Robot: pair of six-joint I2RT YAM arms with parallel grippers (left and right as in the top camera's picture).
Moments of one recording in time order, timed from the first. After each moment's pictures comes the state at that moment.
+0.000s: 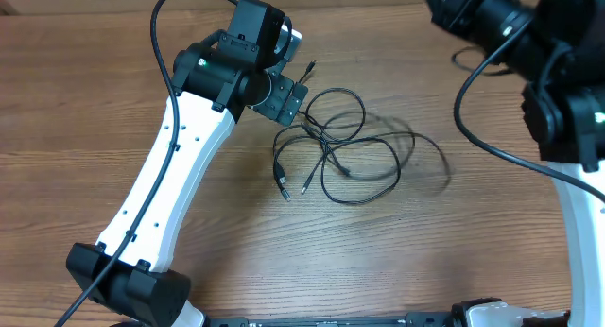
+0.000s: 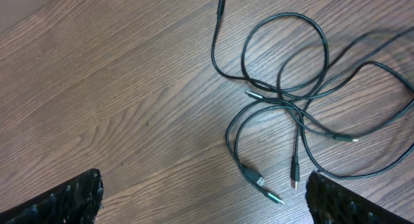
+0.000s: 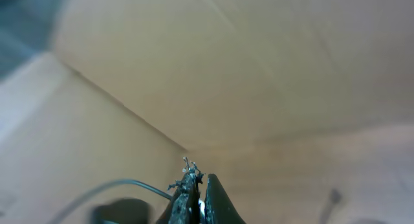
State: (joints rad) left arm -0.41 1.75 1.87 -1.18 -0.09 0.10; right arm 0.17 1.46 1.92 -0.62 -0.43 0.70
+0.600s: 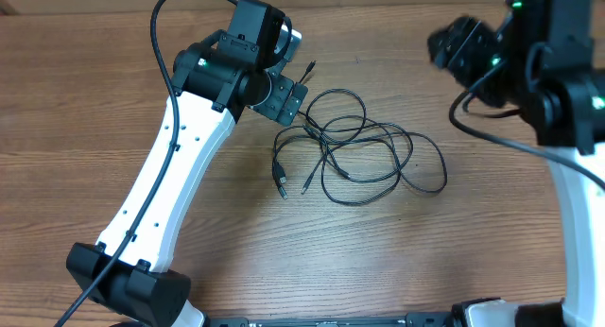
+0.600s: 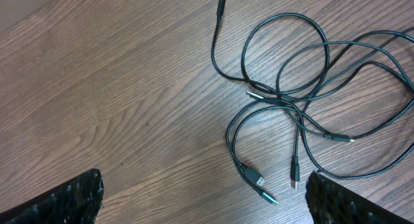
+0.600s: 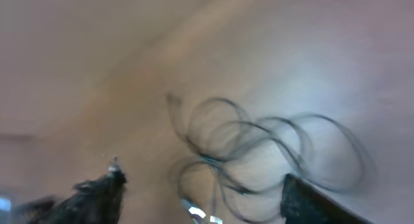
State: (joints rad) left arm -0.41 1.75 1.87 -1.18 -0.09 0.10; right arm 0.17 1.54 1.96 -1.31 -0.05 0.73
